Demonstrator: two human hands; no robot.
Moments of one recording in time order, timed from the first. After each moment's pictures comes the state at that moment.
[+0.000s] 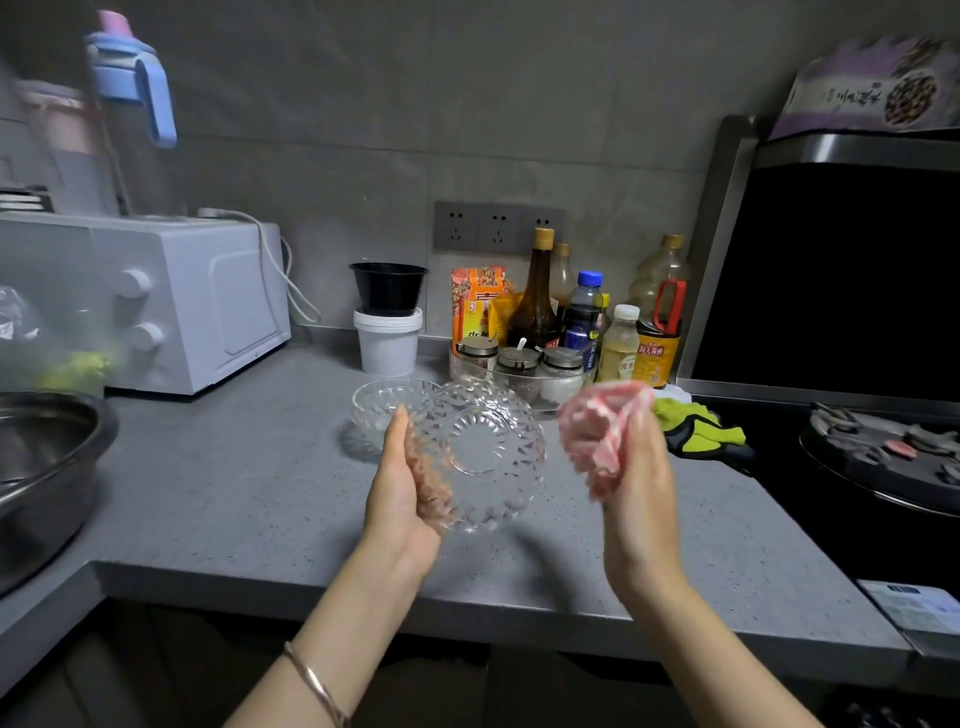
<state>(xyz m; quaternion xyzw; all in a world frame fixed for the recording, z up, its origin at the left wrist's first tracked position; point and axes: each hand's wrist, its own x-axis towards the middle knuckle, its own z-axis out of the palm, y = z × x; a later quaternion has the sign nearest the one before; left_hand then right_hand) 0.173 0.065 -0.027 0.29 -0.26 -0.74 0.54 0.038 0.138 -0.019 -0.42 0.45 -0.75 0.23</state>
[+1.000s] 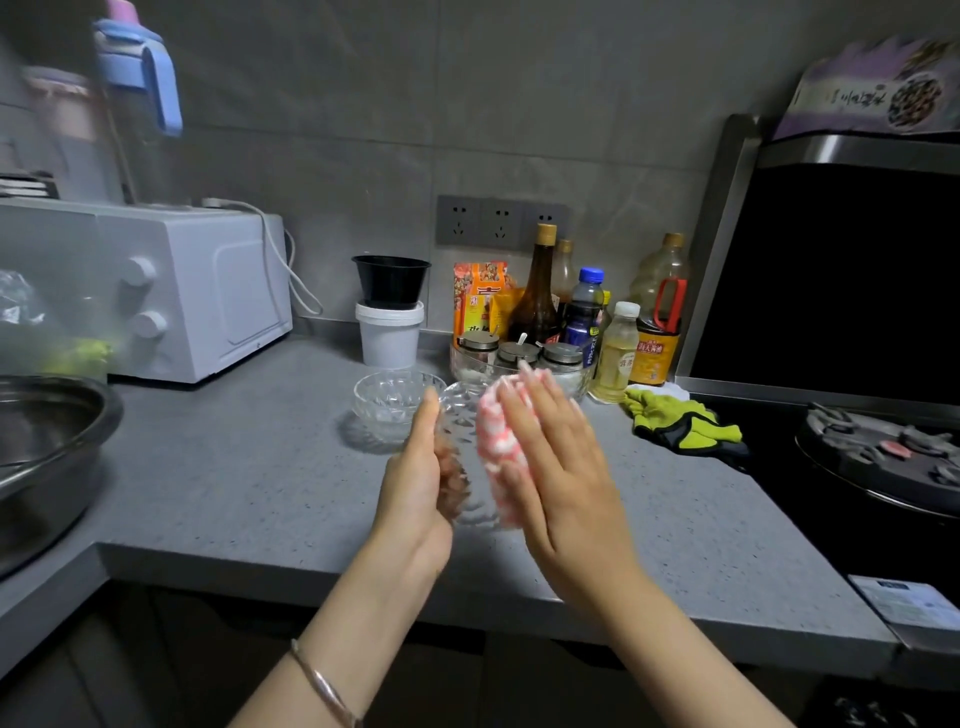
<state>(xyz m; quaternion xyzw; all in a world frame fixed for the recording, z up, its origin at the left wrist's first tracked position) 0.167 0.067 -0.032 0.28 -0.34 -0.73 0.52 0.052 0.136 -0.035 -0.71 0.53 -0.38 -0.24</state>
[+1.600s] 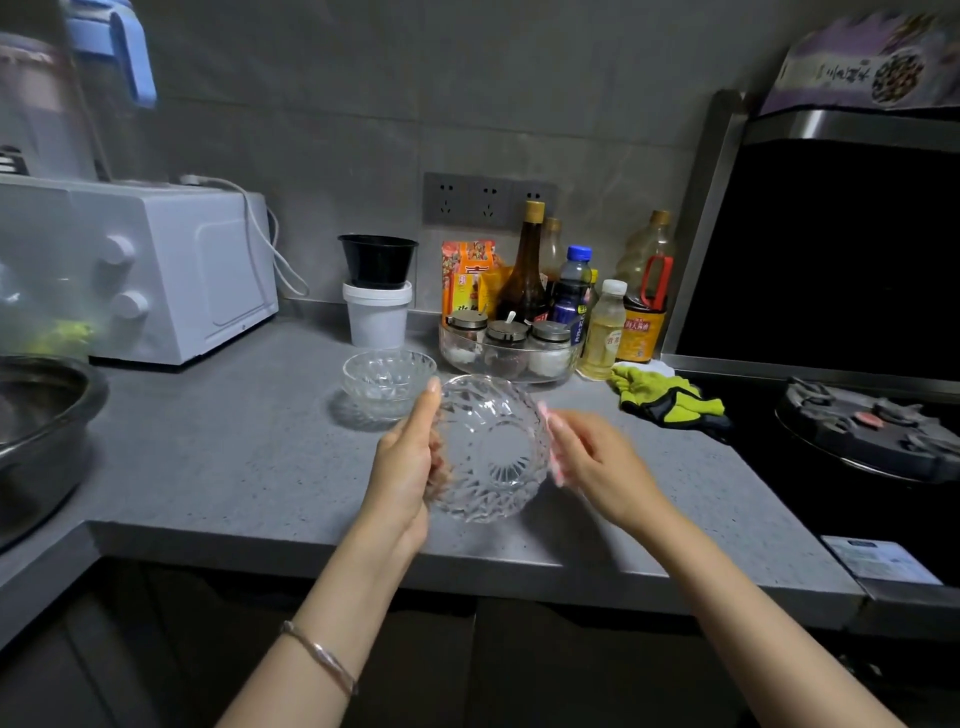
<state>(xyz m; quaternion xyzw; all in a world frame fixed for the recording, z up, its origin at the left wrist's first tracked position) 0.173 0.065 -0.046 0.31 -0.42 -0.67 0.53 -0.013 0.119 -0.049 -0.63 0.67 -0.39 0.07</state>
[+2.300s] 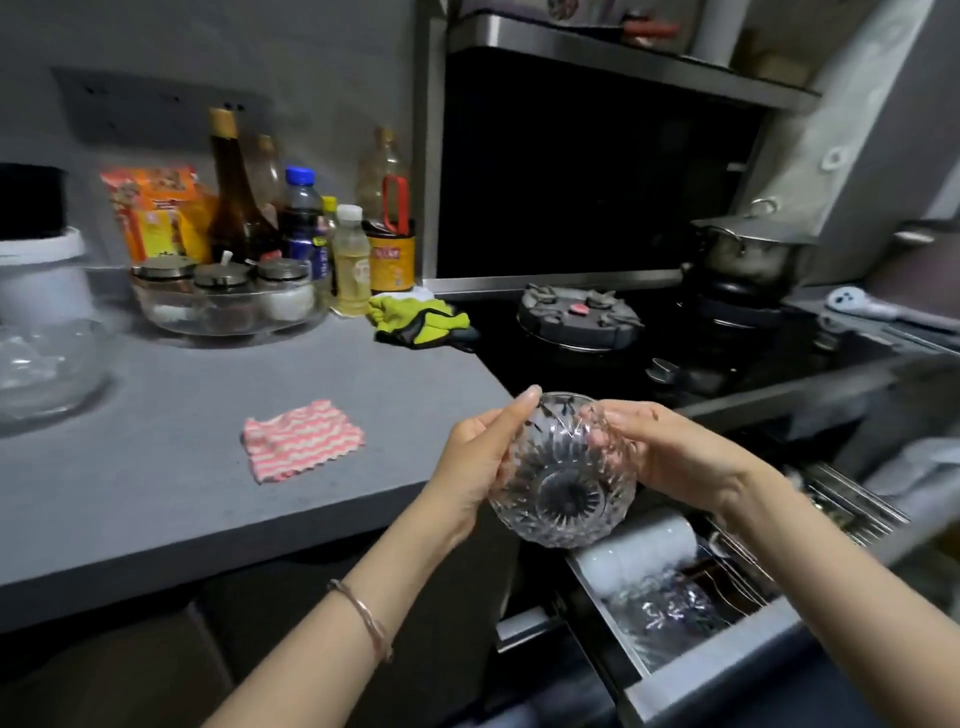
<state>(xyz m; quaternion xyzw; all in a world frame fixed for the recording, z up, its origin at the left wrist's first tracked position) -0.040 0.211 -0.074 0.15 -0.60 -0.75 0.22 -0.182 0.354 -0.039 -0.41 0.58 -0.55 0.43</state>
